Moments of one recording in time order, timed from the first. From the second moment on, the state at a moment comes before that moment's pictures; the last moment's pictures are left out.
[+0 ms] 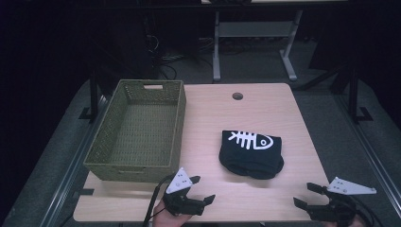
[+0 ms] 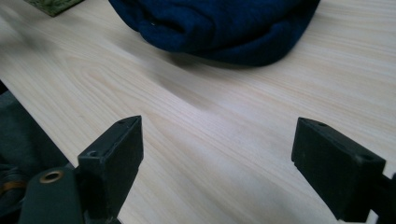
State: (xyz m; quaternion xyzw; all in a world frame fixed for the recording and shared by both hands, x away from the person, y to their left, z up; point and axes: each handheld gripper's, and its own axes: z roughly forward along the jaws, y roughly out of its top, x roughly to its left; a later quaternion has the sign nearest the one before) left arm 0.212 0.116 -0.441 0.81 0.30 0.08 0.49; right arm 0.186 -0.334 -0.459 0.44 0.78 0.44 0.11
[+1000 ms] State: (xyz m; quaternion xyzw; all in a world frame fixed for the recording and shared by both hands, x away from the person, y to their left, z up) left arm 0.259 0.073 -0.423 0.81 0.29 0.07 0.51; right arm 0.240 -0.319 -0.419 0.41 0.79 0.44 0.09
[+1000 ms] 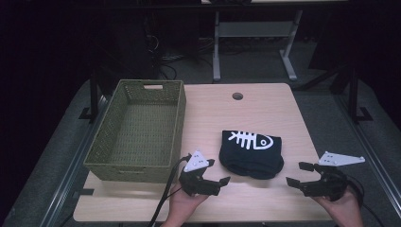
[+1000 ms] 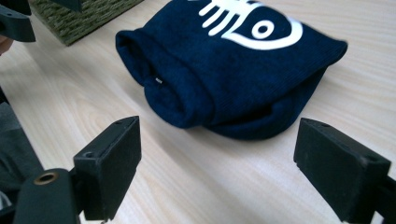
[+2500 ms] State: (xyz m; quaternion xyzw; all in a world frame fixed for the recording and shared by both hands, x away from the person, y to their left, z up) left arm 0.345 0.042 -0.437 0.79 0.40 0.07 0.46; right arm 0.322 -0.302 -0.418 0.45 0.80 0.40 0.06
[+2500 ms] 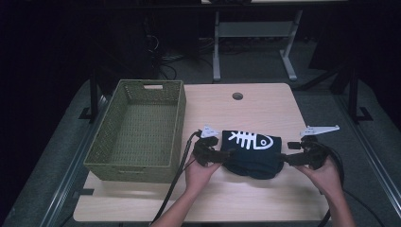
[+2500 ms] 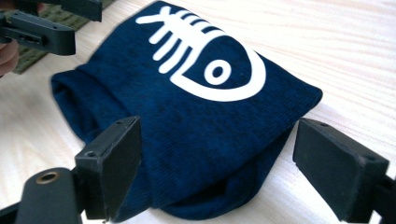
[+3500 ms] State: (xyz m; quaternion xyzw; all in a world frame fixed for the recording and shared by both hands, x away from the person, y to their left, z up) left arm 0.362 0.035 -0.473 0.79 0.43 -0.02 0.44; right arm 0.345 -0.287 -0.464 0.49 0.79 0.35 0.02
